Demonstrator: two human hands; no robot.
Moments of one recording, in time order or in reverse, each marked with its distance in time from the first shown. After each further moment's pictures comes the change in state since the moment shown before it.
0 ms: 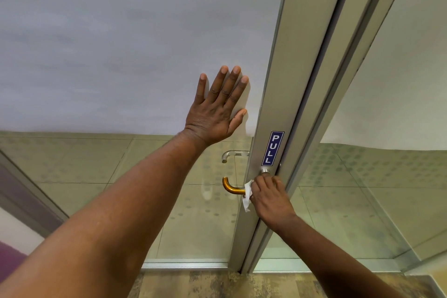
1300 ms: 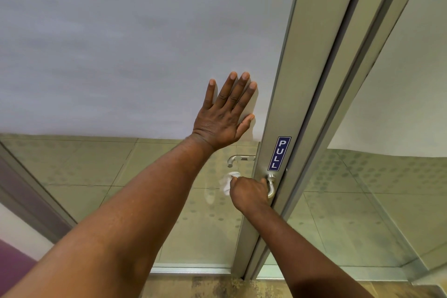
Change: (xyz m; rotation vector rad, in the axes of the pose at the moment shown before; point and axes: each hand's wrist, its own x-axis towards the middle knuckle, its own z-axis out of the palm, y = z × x) left_hand -0.001 -0.001 0.002 -0.012 0.017 0.003; right_hand 0.064 -0.069 -0.041 0.024 -0.281 0.158
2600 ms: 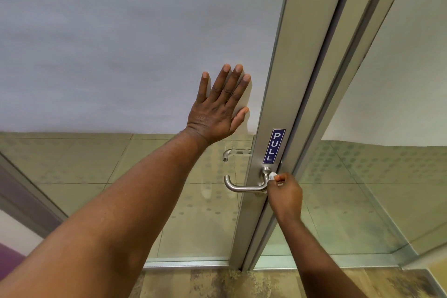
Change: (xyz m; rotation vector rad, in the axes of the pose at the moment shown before) left_hand 0.000 0.000 0.002 -0.014 0.001 0.003; right_hand -0.043 0.072 0.028 1.064 0.506 0.670
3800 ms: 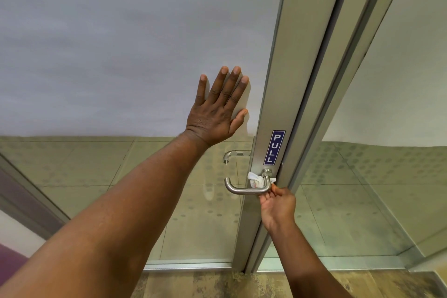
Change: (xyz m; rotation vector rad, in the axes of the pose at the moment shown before) left_hand 0.000 0.001 -0.004 0.019 -0.007 -0.005; right_hand -0.010 0.001 0.023 1.398 -0.099 0.764
